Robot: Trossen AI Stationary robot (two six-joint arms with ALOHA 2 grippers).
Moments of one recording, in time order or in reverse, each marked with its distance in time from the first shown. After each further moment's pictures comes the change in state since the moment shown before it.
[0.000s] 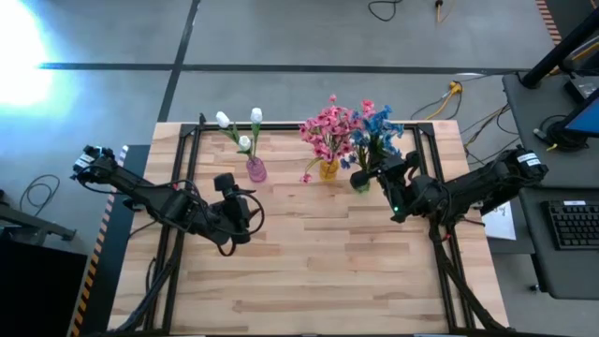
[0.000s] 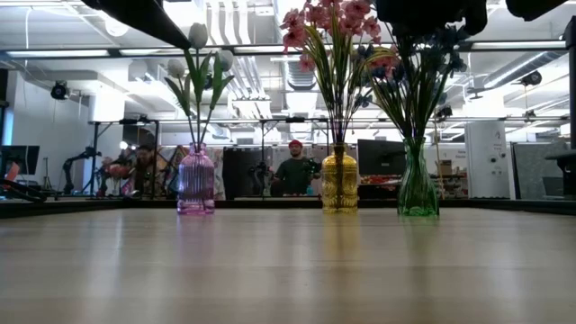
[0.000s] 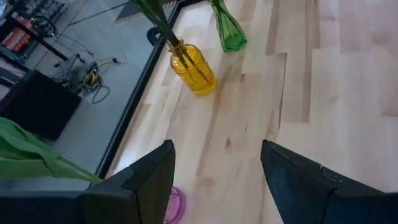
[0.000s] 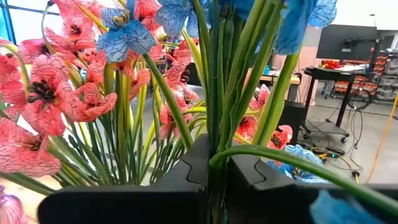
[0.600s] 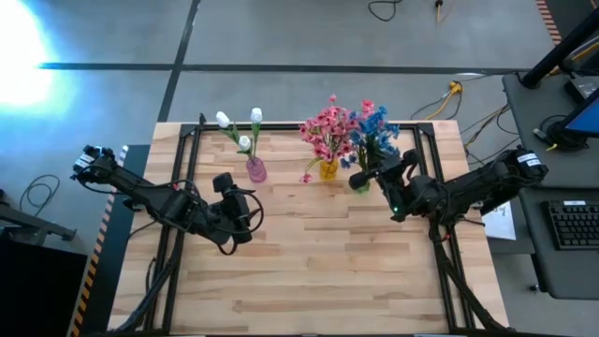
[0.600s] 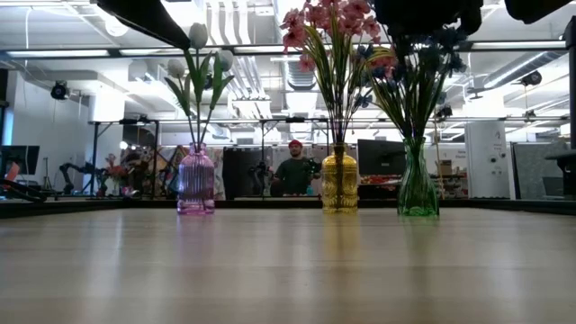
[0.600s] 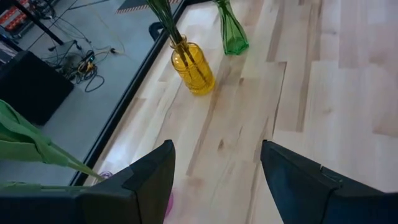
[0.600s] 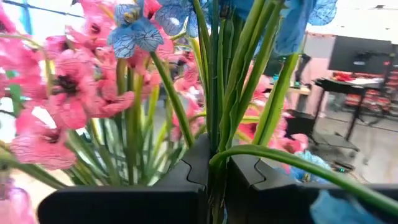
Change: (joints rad) left arm 0.000 0.000 0.000 0.003 -0.001 -0.109; right arm -0.013 0.001 -0.012 -0.003 -0.067 -0.025
